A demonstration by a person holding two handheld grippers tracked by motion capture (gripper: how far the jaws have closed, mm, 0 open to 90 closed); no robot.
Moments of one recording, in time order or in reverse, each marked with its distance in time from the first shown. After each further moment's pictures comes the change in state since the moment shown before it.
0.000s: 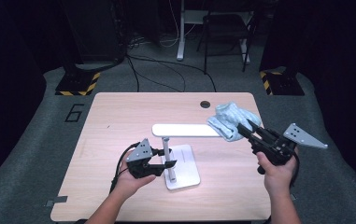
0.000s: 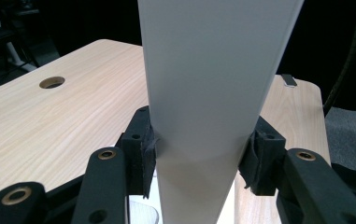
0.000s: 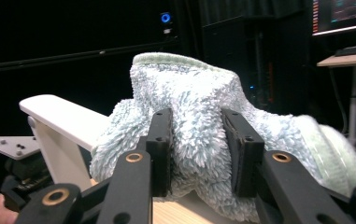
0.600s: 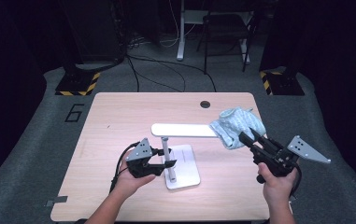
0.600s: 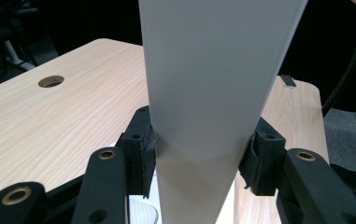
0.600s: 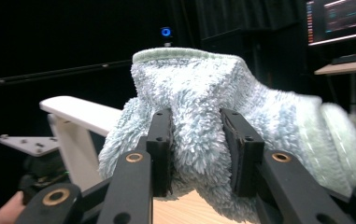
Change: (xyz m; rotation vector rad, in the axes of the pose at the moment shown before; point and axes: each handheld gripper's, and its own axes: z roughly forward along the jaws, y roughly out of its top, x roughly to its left) left arm 0.001 0.000 0.000 -0.003 -0.004 -0.015; right arm 0.017 -0.016 -0.013 -0.058 0.017 0.018
